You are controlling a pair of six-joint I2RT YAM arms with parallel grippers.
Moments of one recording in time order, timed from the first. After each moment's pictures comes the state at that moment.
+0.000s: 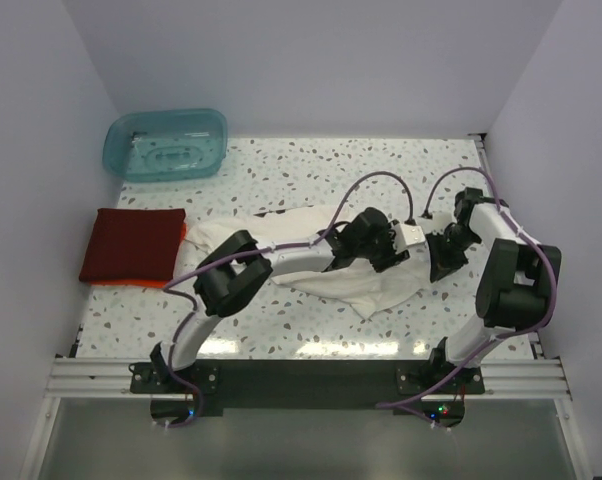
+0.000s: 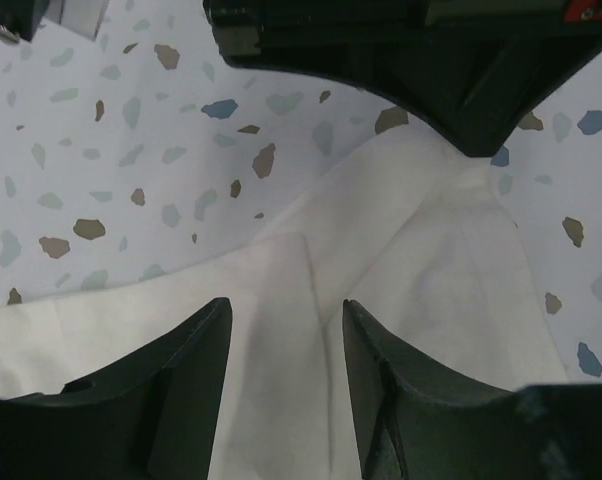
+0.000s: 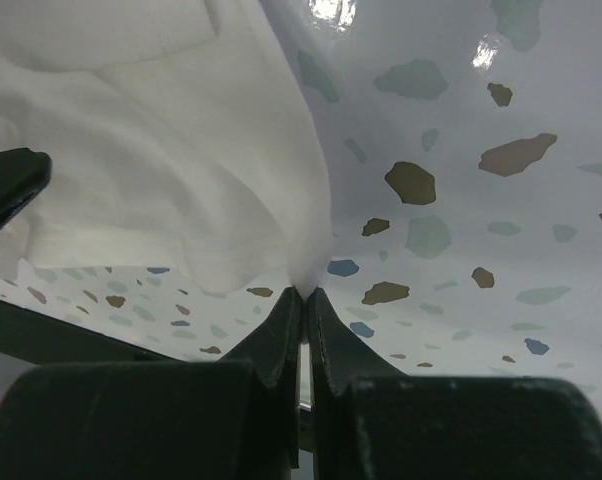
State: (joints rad) left arm -1.00 2.22 1.60 0.09 0.22 0.28; right arm -0.18 1.66 1.08 -1.01 -0.22 -0.38
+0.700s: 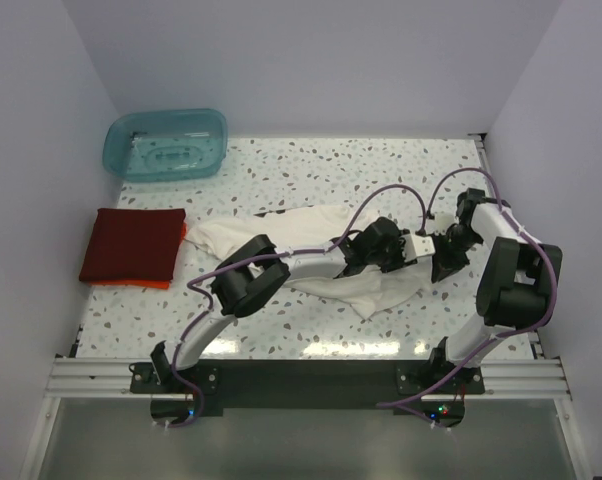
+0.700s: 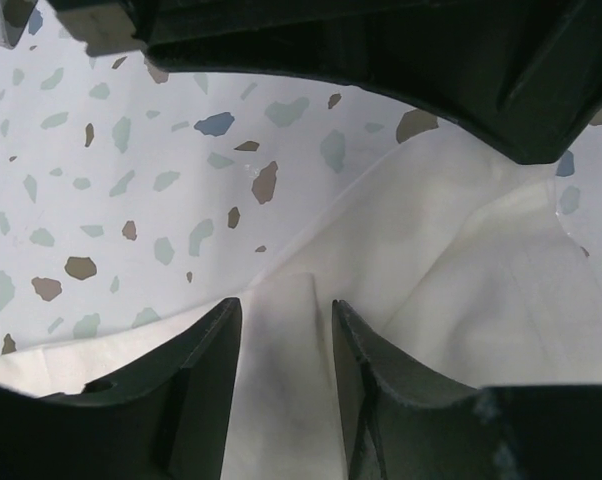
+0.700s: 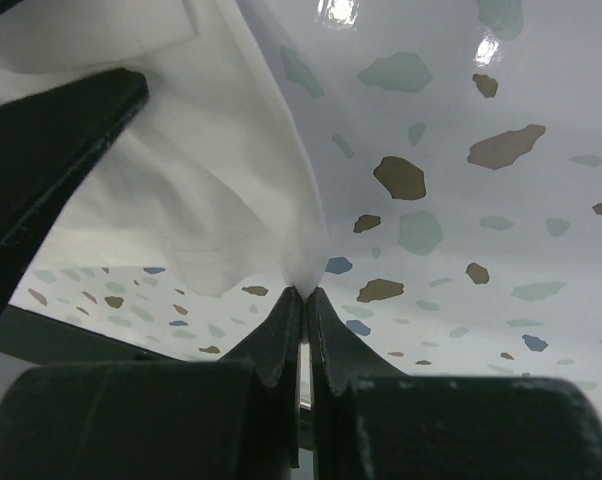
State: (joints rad) left arm -1.04 2.36 1.71 0.14 0.14 0.38; right arm -0.20 1.67 1.08 -1.01 -0.22 -0.37
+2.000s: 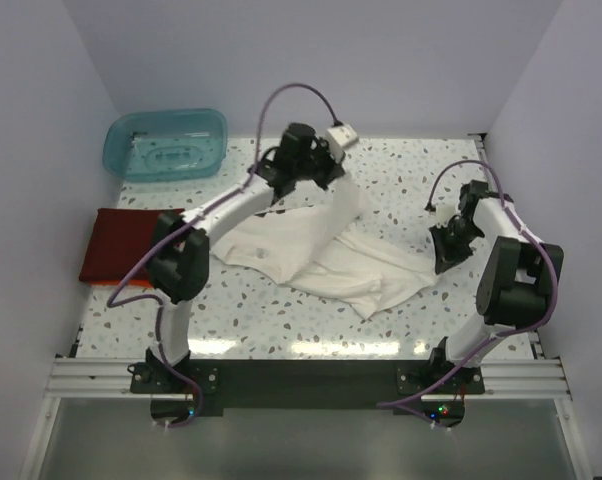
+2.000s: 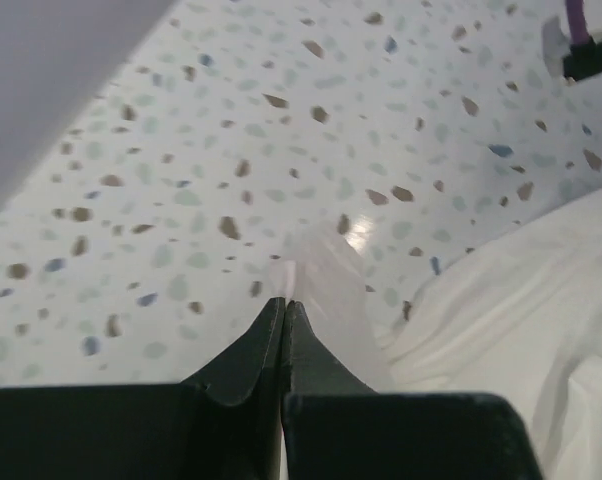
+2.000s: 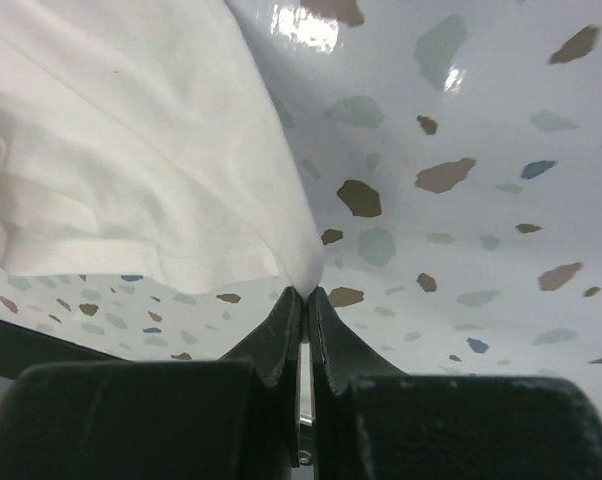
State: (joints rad) left arm -0.69 2.08 1.72 -0.10 0.31 0.20; right arm -0.20 1.68 1.12 -1.00 -0.20 -0.43
